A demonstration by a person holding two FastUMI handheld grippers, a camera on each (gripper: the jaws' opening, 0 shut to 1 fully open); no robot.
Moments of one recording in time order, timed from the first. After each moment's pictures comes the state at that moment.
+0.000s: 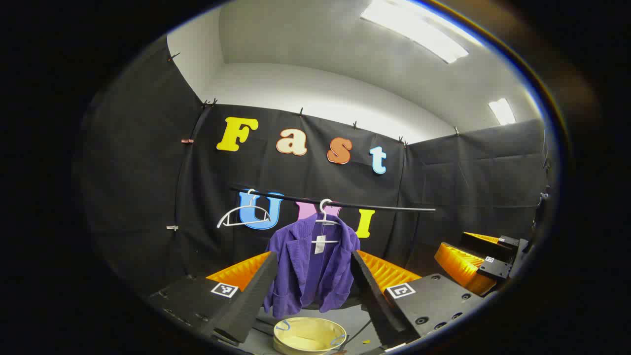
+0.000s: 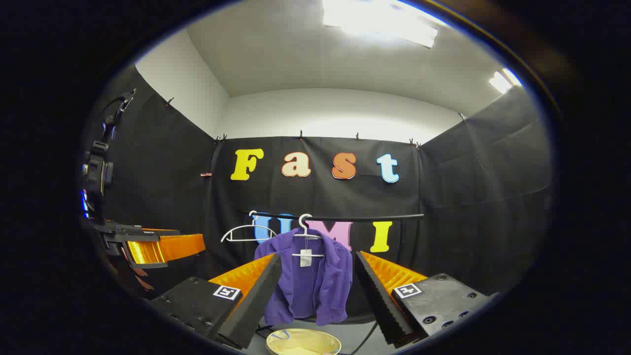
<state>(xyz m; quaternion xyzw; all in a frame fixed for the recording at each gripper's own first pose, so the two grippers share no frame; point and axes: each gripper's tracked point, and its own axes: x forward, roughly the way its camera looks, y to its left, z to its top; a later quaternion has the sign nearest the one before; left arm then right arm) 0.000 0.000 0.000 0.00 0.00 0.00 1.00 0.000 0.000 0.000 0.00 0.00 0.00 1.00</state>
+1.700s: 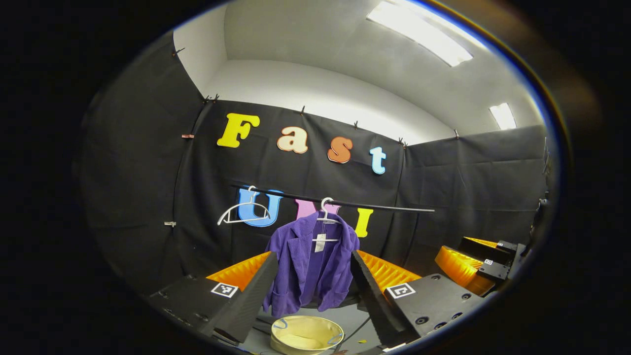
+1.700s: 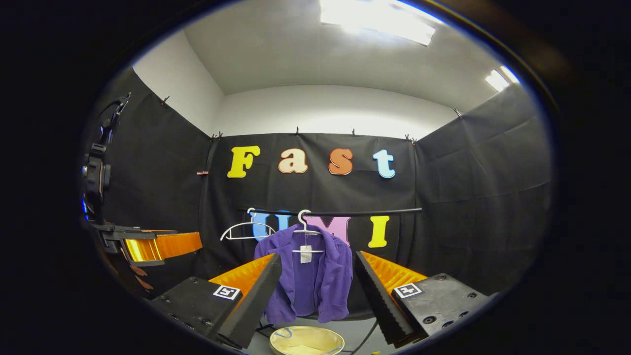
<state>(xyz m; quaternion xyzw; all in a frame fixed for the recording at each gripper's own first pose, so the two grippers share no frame) -0.002 0.016 -0.004 -0.01 0.00 -0.01 1.00 -0.005 0.011 0.000 0.01 0.01 -0.02 1.00</state>
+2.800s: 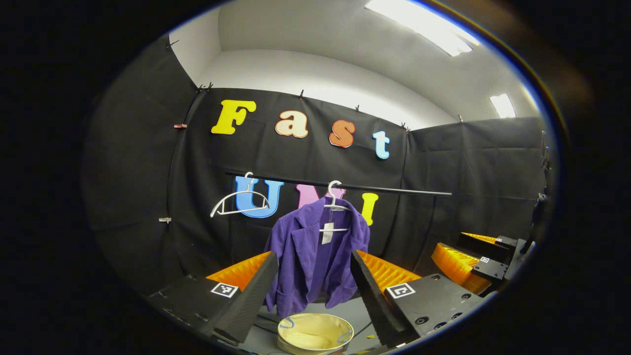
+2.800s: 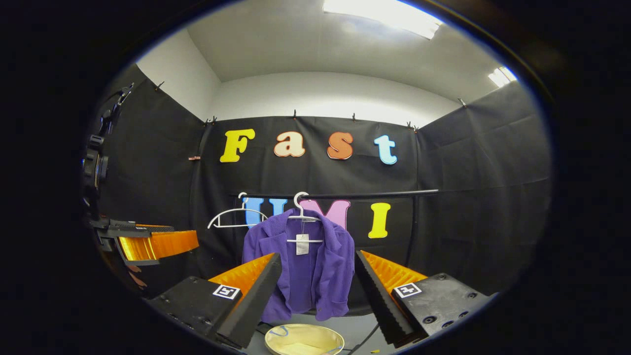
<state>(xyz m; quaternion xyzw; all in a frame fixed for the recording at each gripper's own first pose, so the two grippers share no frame) 0.098 0.041 -0.054 0.01 0.03 0.00 1.00 0.087 0.005 -0.079 0.00 0.05 -0.02 1.00</state>
